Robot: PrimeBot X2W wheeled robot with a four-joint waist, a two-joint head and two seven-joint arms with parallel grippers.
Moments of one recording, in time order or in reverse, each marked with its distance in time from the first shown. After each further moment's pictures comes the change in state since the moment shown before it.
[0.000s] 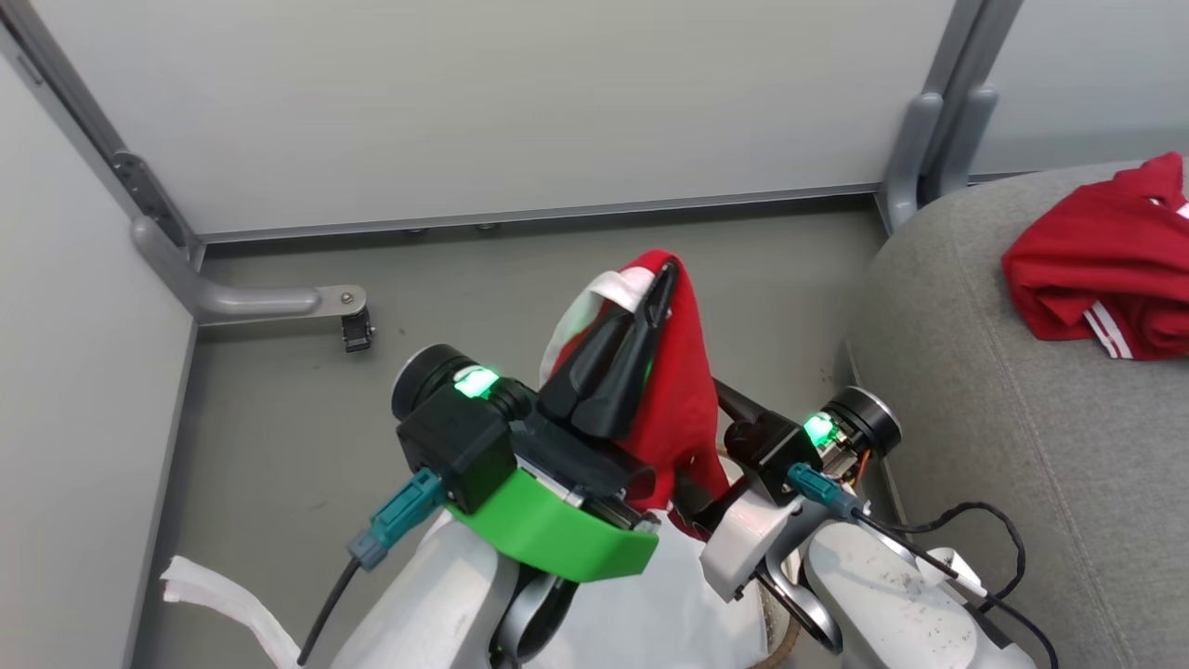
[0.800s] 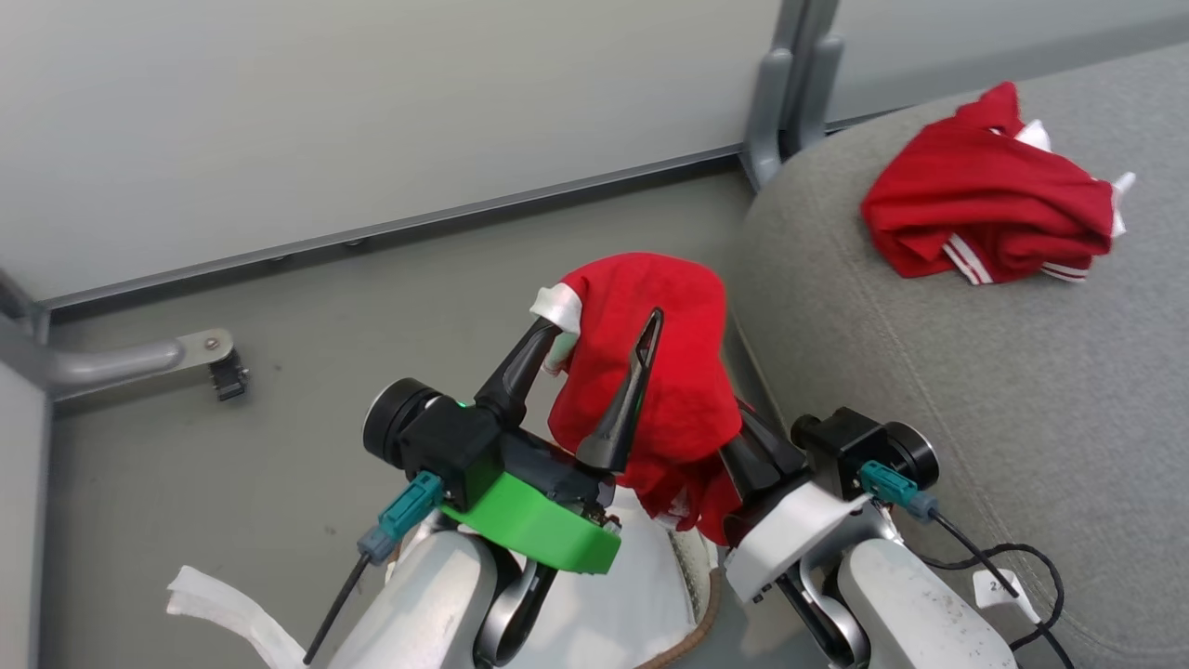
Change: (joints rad) left arm 0.037 -0.001 0.053 0.123 0.073 0.000 0.000; right arm 0.096 0.023 -0.119 -0.065 0.158 0.000 0.000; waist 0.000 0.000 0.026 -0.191
